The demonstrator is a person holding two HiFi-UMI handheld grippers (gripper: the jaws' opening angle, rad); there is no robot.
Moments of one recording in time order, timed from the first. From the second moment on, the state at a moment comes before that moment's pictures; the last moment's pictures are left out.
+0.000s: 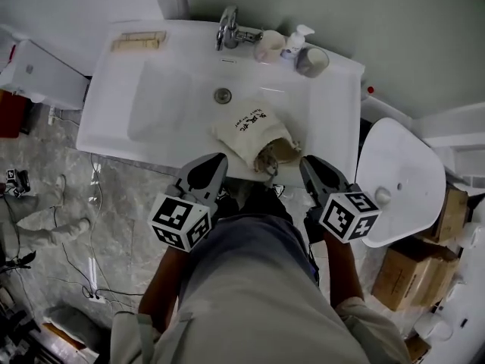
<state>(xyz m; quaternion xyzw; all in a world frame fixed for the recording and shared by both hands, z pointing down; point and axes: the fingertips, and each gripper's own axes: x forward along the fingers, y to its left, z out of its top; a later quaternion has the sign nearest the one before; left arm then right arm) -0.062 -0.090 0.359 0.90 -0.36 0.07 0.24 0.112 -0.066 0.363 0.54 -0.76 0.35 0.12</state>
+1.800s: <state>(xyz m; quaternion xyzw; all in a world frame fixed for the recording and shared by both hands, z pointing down) -0.069 -0.073 0.285 0.91 -0.38 0.04 0.17 0.098 -0.035 0.290 0.55 -0.80 0.21 0.11</state>
